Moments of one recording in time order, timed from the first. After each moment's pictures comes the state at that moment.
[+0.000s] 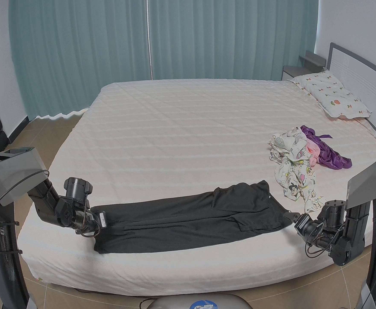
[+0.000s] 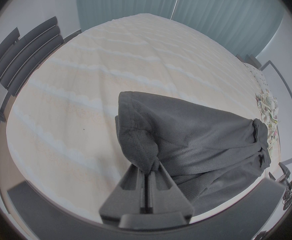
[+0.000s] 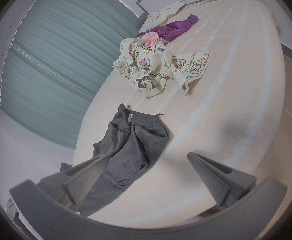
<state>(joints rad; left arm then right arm) -0.04 2.30 -0.88 -0.43 -0.02 -0.37 0.10 2.40 -0.29 -1.55 0.07 0.89</state>
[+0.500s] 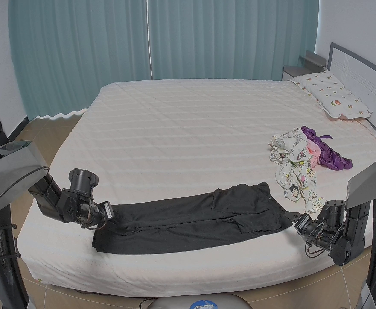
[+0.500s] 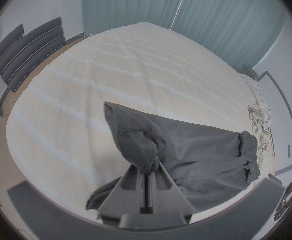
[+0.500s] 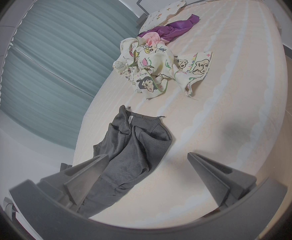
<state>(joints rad) -0.15 2.23 -0.91 -0.39 0.03 -0.50 0.10 2.40 -0.29 -1.55 0.07 0.89</state>
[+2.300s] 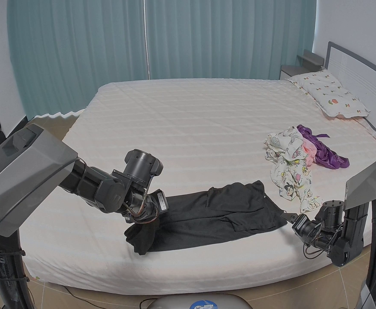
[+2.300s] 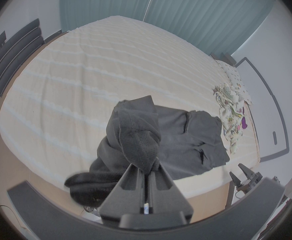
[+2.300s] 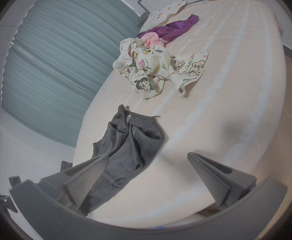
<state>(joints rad) -0.50 2.18 -1.21 -0.04 0.09 -0.72 0.11 2.40 -0.29 -1.55 0.07 0.89</state>
